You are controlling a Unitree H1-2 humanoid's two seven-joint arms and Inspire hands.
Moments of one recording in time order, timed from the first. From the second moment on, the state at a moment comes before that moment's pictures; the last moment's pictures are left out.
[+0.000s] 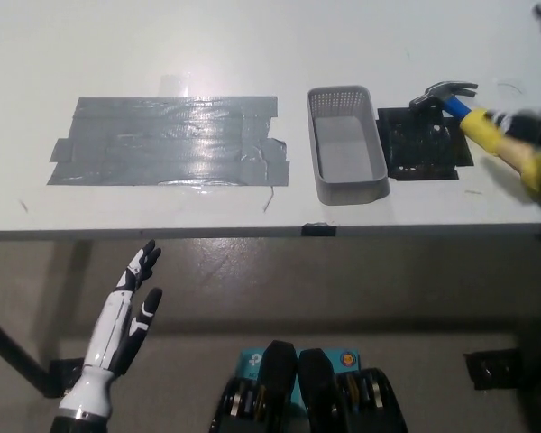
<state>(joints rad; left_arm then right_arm) -0.09 0.16 -0.03 0.15 0.25 -0.32 0.02 -0.67 -0.37 0.14 0.42 -0.52 -0.02 -0.26</state>
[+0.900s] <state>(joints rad) -0.19 0.16 -0.01 0.13 0.20 -0.30 0.01 -0.16 -0.20 0.15 0.05 -0.57 -0.27 -0.34</state>
